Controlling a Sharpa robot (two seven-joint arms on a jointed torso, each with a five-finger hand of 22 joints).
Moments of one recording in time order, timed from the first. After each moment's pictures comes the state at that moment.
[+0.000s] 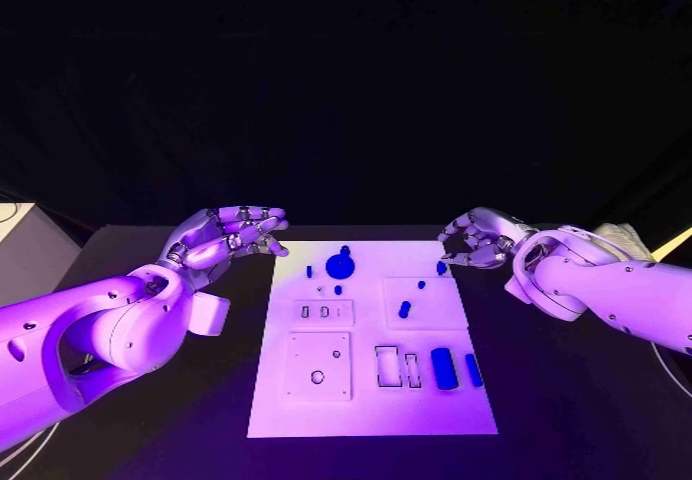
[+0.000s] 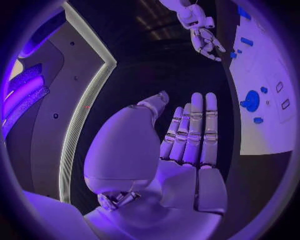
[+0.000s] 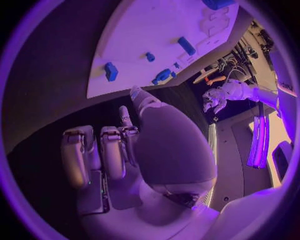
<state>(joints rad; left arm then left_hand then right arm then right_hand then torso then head) 1.25 -1.01 -0.01 1.73 -0.05 -0.29 0.42 1.42 -0.16 0.40 0.13 0.08 0.85 0.22 0.24 0.16 1.01 0.17 0.12 0.07 0.98 0.10 0.70 0.42 0.16 0.86 0.20 0.59 0.33 1.32 -0.94 -0.13 1.37 -1.19 -0.40 0.02 1.46 -0.18 0.27 0.17 0.12 0.91 0.17 0.15 0.30 1.47 0.08 1.50 1.31 1.47 0.01 1.56 1.31 0.01 1.47 0.11 1.56 1.31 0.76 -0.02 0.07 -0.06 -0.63</state>
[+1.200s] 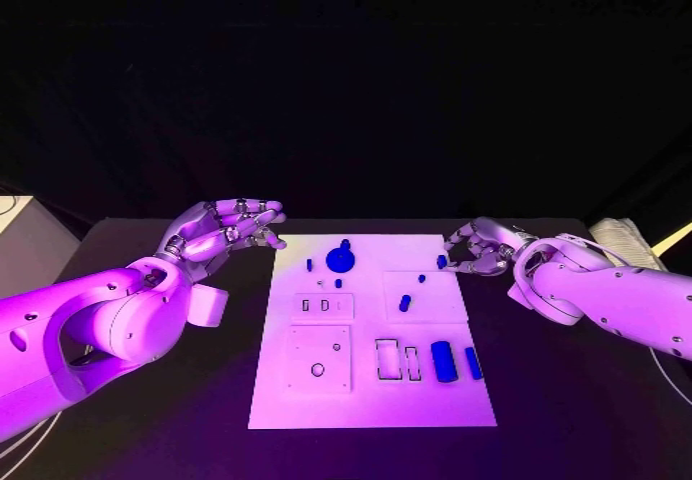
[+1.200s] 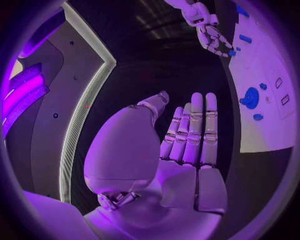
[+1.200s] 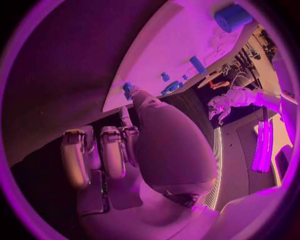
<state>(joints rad) 1.25 -1.01 -0.01 1.71 -0.05 -0.28 0.42 1.42 -0.16 0.40 0.13 0.08 0.85 0.22 0.24 0.16 1.02 0.16 0.12 0.07 0.98 0.10 0.71 0.42 0.16 0.86 0.20 0.60 0.34 1.27 -0.91 -0.14 1.29 -1.20 -0.39 0.02 1.46 -0.18 0.28 0.17 0.12 0.91 0.17 0.15 0.30 1.47 0.08 1.50 1.31 1.47 0.01 1.56 1.31 0.01 1.47 0.11 1.56 1.31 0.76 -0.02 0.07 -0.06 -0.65</state>
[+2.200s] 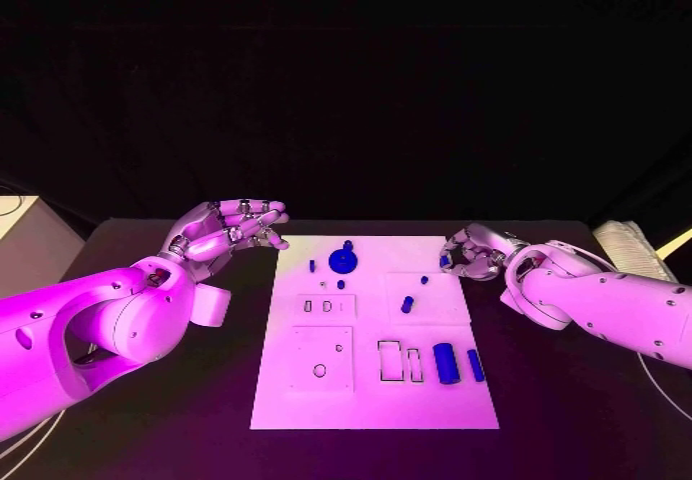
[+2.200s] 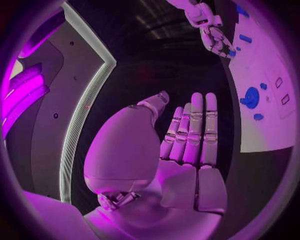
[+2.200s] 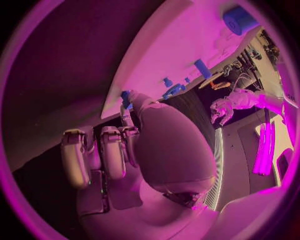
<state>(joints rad) 1.25 -1.01 -0.01 1.71 -0.05 -0.28 0.42 1.42 -0.16 0.40 0.13 0.08 0.85 0.22 0.24 0.16 1.02 0.16 0.12 0.07 0.98 0.10 0.71 0.42 0.16 0.86 0.20 0.60 0.34 1.25 -0.85 -0.14 1.24 -1.20 -0.41 0.01 1.45 -0.17 0.35 0.16 0.13 0.97 0.15 0.17 0.30 1.47 0.08 1.50 1.31 1.47 0.00 1.56 1.31 0.01 1.46 0.11 1.56 1.31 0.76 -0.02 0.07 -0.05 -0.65</state>
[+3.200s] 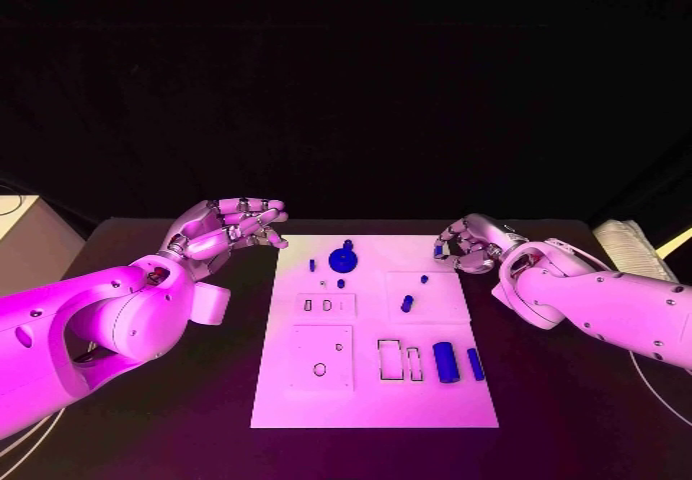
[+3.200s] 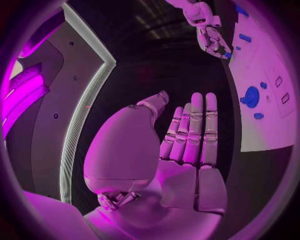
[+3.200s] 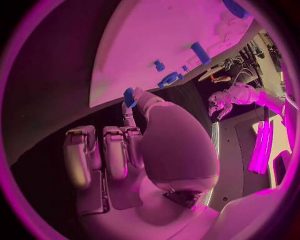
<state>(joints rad) 1.25 -1.01 -0.01 1.71 -0.05 -0.28 0.42 1.42 -0.16 0.41 0.13 0.08 0.85 0.22 0.24 0.16 1.02 0.16 0.12 0.07 0.98 0.10 0.71 0.42 0.16 0.86 0.20 0.60 0.34 1.26 -0.86 -0.14 1.31 -1.18 -0.53 -0.01 1.39 -0.15 0.41 0.16 0.10 1.04 0.12 0.24 0.32 1.47 0.04 1.52 1.31 1.46 -0.03 1.56 1.31 0.01 1.47 0.07 1.57 1.31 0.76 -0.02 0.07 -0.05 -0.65</state>
